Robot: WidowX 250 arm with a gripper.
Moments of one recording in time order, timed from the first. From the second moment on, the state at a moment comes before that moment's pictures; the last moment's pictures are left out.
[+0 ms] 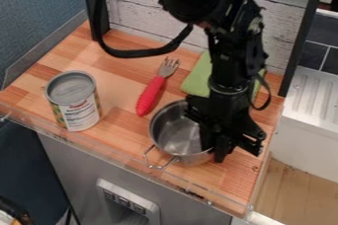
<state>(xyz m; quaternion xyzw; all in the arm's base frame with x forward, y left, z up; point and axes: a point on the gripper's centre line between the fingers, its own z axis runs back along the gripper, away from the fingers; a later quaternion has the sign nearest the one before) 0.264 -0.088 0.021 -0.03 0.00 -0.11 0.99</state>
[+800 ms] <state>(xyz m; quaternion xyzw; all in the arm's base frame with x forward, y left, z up) 0.262 -0.069 0.073 -0.03 -0.08 -0.05 1.00</state>
